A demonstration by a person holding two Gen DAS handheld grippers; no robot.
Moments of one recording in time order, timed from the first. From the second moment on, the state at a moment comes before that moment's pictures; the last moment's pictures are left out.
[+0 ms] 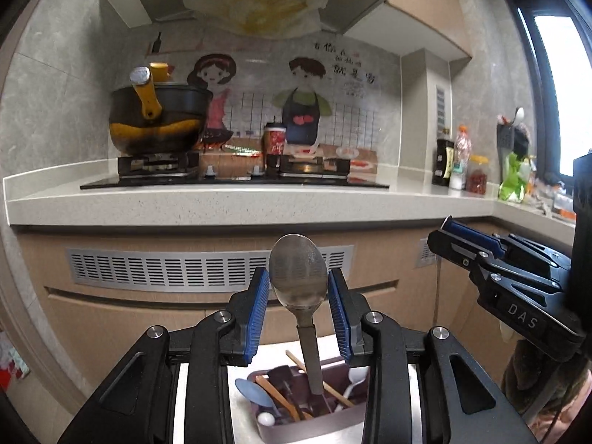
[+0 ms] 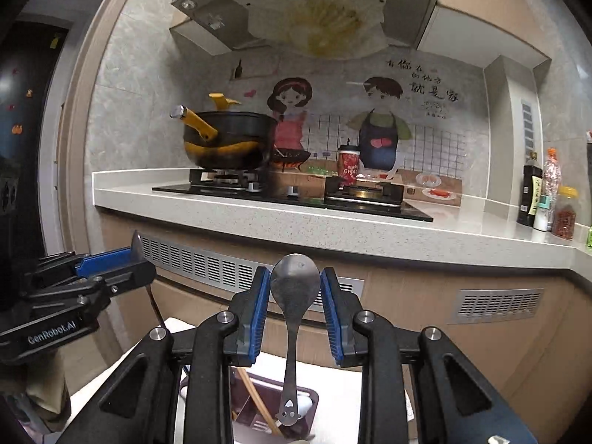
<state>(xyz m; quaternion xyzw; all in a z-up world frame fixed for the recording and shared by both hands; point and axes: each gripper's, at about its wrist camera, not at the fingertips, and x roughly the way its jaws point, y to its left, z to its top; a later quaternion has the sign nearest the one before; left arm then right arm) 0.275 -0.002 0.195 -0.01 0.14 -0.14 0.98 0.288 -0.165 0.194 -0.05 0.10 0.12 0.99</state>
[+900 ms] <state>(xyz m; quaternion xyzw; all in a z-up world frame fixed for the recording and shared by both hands) 0.321 0.003 0.077 -0.06 0.29 -0.11 0.95 0.331 -0.174 0.069 0.00 0.28 0.11 0.95</state>
